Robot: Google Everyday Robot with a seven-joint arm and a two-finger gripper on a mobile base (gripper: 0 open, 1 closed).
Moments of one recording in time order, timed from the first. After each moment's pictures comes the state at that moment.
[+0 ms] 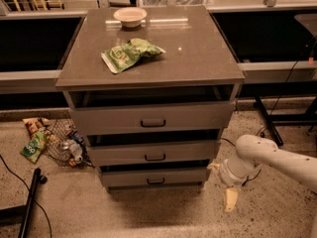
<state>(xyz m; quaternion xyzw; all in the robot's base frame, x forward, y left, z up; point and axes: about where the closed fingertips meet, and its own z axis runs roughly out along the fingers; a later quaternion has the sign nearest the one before) 0.493 -0.228 0.412 -0.72 0.66 0.16 0.11</state>
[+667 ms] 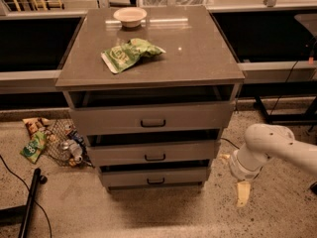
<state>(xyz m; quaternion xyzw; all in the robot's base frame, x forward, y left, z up) 0.486 -0.253 0.495 -0.74 0.67 0.09 0.09</state>
